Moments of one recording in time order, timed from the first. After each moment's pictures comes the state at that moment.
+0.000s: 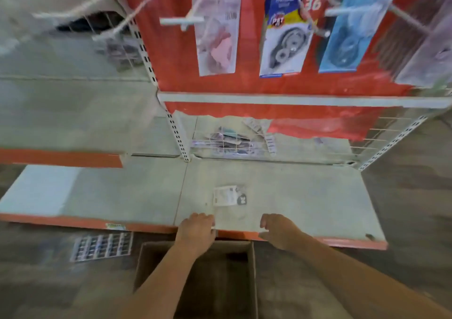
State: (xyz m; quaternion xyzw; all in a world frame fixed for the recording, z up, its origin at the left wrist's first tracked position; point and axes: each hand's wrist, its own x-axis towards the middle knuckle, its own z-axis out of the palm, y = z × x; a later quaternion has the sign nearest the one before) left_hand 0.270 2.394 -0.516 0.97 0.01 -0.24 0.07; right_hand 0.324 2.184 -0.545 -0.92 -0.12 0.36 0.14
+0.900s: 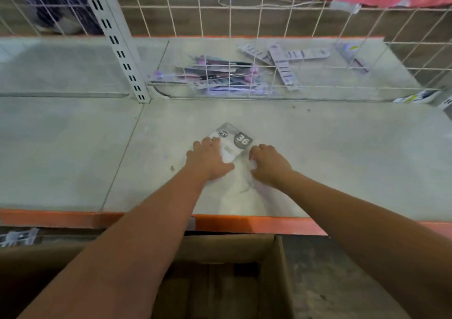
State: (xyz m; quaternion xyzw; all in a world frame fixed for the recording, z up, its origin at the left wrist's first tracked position) left_hand 0.457 2.391 -0.923 0.98 0.06 -0.17 0.11; right_hand 0.471 2.232 -0.925 -0.97 -0.15 0.16 0.11
